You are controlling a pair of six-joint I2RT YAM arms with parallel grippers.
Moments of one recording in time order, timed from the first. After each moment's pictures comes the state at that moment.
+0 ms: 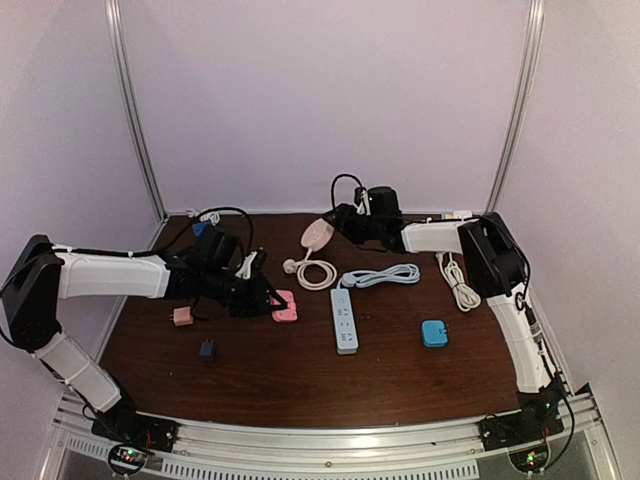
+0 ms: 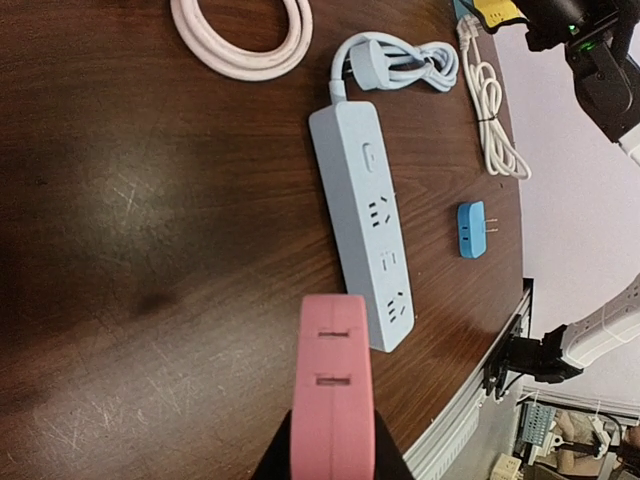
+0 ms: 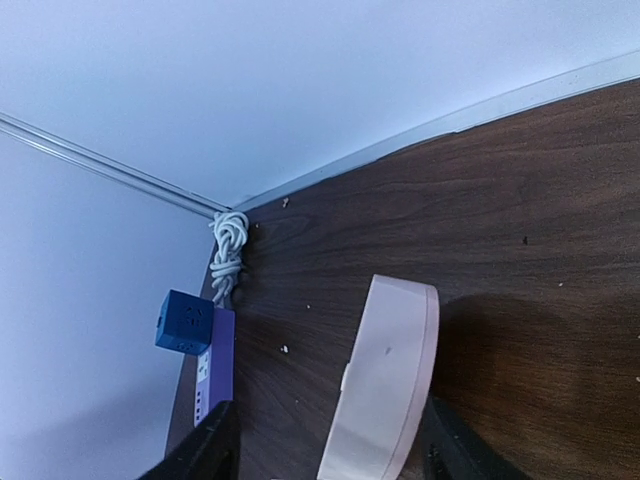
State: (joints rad) left arm -0.67 1.54 0.88 -0.12 0.46 -0.78; right arm 0.50 2.46 1.88 0.28 -0.33 0.87
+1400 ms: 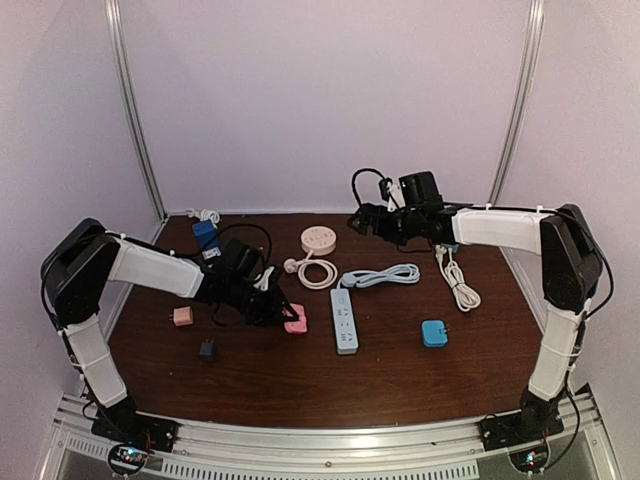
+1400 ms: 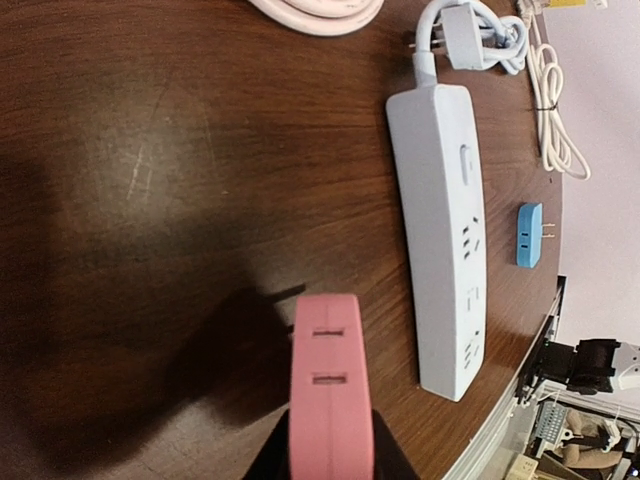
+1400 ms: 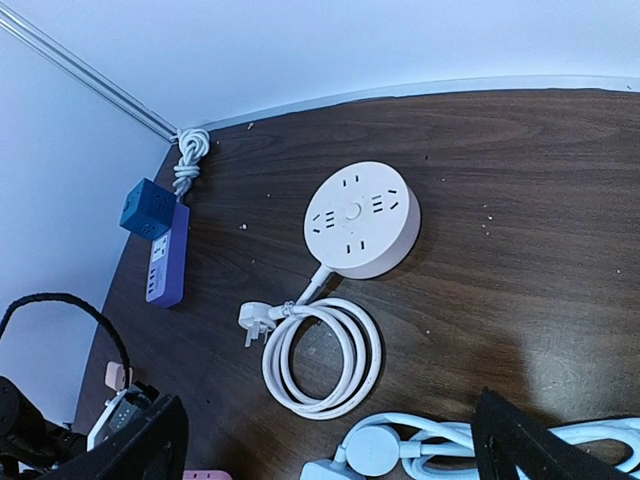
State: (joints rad) left arm -0.67 1.81 0.94 -0.03 0.49 -0.76; right arm 0.52 1.90 1.41 -0.05 -0.23 0.54
